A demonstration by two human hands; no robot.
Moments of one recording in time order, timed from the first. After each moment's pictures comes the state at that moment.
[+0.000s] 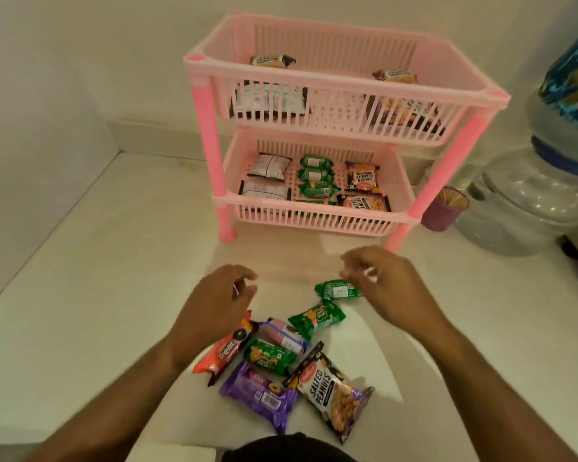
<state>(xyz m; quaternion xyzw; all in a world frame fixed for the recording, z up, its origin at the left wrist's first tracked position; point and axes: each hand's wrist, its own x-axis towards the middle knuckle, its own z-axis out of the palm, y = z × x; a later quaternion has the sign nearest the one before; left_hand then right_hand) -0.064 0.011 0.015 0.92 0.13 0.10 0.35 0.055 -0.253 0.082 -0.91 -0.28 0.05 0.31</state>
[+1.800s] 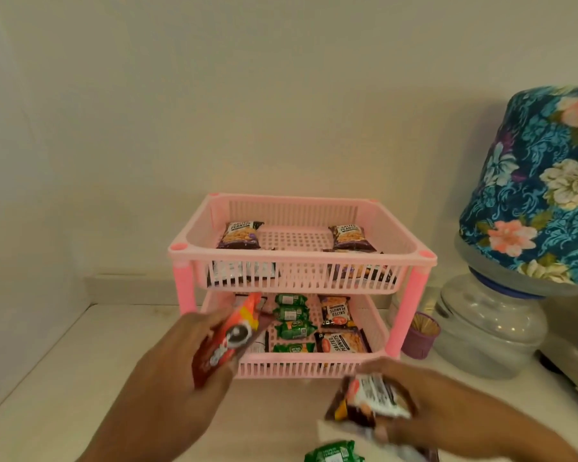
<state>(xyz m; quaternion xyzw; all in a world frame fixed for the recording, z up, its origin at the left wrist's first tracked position) -0.038 0.024 0.202 0.92 0.03 0.22 0.33 0.069 -0.292 0.221 -0.89 -0.33 0.21 0.23</state>
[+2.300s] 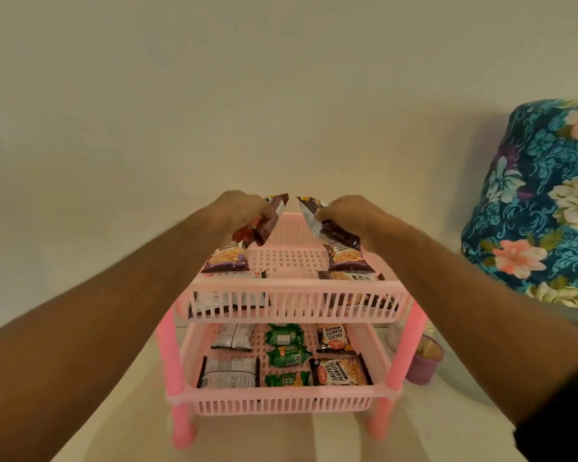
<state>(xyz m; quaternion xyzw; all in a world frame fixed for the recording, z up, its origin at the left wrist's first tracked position) 0.223 0.048 0.326 0.81 0.17 0.09 0.55 0.284 -0.149 0.328 -0.86 -0.10 0.06 0.50</state>
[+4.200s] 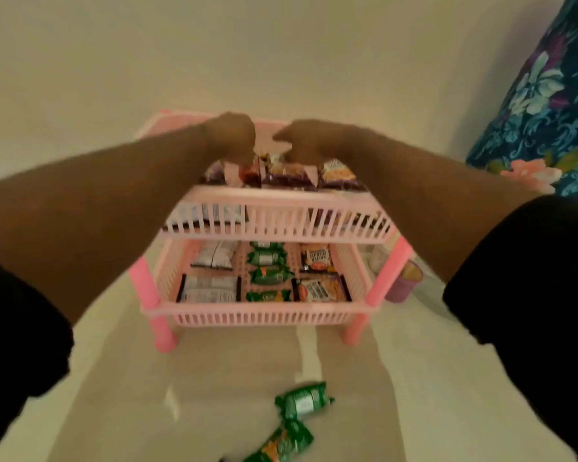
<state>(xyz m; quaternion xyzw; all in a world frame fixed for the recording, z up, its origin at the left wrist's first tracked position) 0.294 0.048 0.280 1.00 0.04 0.03 0.02 0.328 -0.107 0.300 -0.93 -0.37 0.00 -0.04</state>
